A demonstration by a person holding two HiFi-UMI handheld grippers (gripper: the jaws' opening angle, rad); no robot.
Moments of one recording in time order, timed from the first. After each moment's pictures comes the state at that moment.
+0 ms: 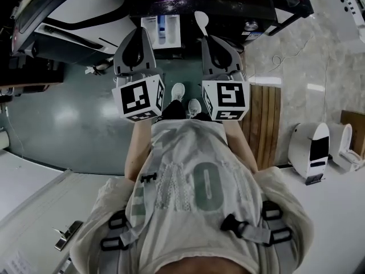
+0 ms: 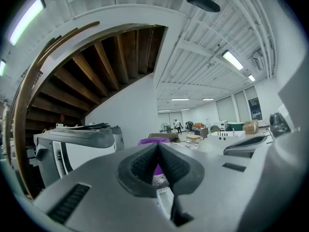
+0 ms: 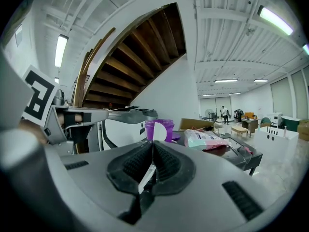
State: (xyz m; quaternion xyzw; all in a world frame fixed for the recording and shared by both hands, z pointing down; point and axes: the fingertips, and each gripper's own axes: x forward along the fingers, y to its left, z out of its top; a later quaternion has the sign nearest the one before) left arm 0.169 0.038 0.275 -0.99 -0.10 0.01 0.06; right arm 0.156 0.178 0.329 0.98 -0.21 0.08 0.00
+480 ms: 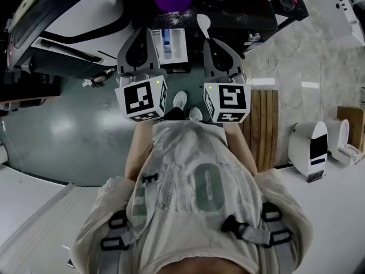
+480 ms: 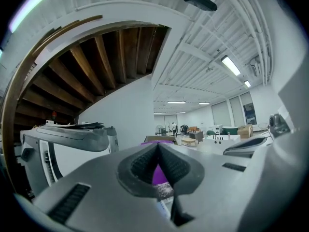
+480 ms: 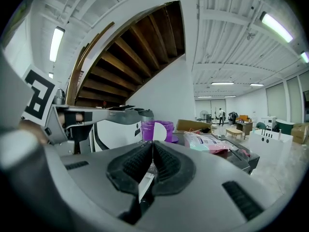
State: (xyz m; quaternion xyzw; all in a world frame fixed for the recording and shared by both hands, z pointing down) left arm 0.226 0.012 0.272 -0.99 -0.14 0.02 0.05; right arm 0.203 0.148 0.325 0.98 -0.17 0.08 0.01
